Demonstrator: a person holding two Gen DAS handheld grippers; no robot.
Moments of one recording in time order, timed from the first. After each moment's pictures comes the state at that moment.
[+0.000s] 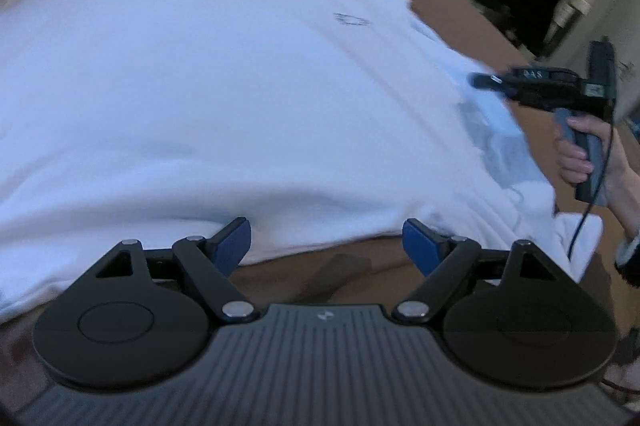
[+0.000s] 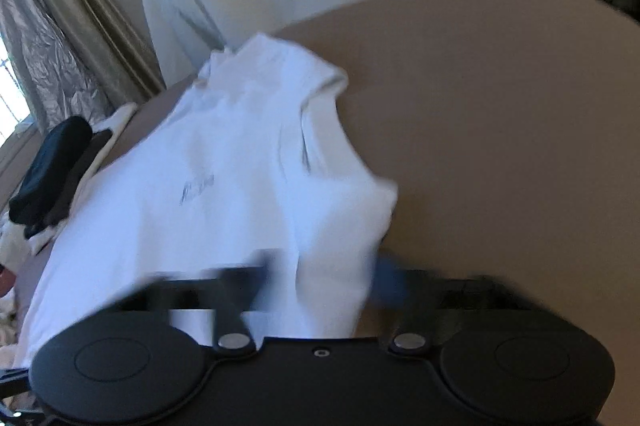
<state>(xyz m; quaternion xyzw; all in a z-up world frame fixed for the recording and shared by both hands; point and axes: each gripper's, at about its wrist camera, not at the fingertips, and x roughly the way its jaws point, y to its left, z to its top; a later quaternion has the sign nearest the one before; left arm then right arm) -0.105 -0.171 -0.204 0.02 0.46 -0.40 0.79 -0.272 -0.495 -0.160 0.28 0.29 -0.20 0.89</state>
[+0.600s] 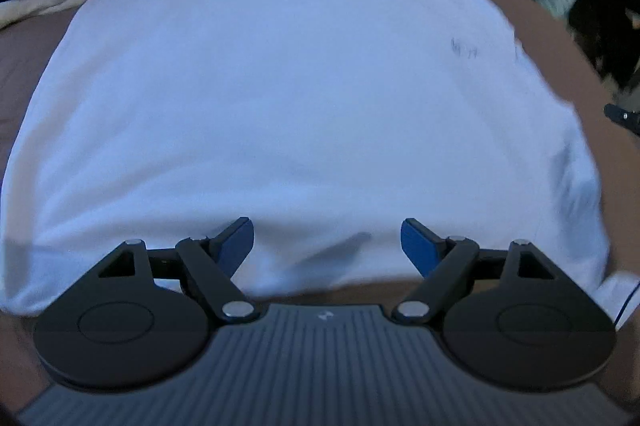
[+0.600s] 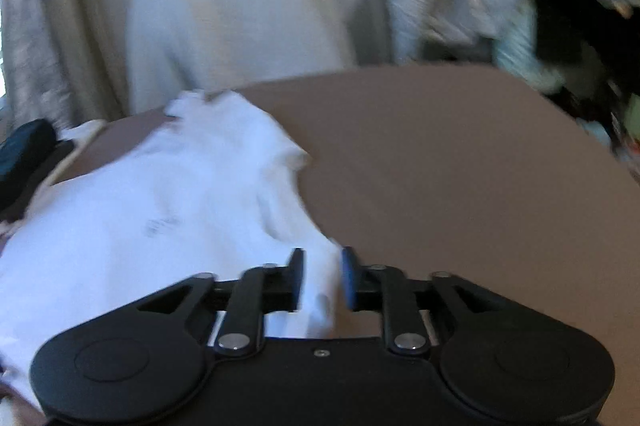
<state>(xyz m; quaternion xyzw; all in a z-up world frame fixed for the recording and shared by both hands) -0.070 -0.158 -0.176 0.02 0.49 -0.28 0.83 -0.304 -0.477 -0.090 0.16 0.26 -0.25 0.92</state>
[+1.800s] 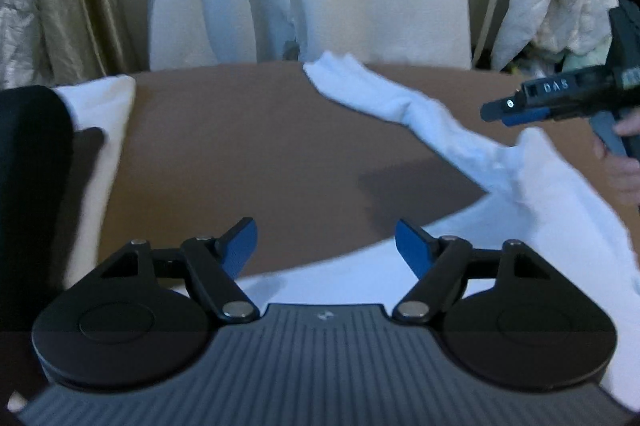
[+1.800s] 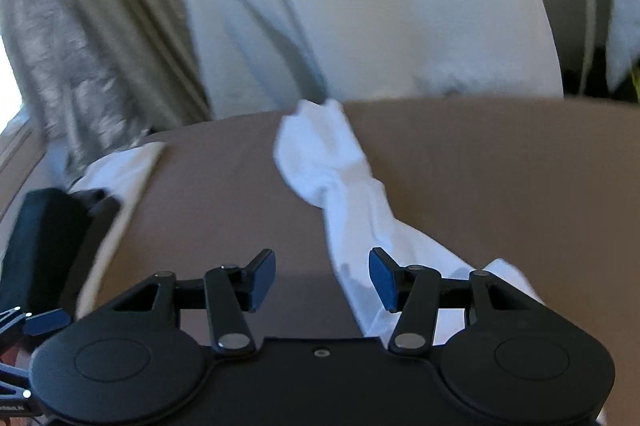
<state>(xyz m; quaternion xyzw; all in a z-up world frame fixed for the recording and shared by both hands) 0.302 -0.283 -0.126 0.10 0.38 -0.31 0.87 0.177 -0.581 -0.052 0.25 0.36 -0.12 0.89</state>
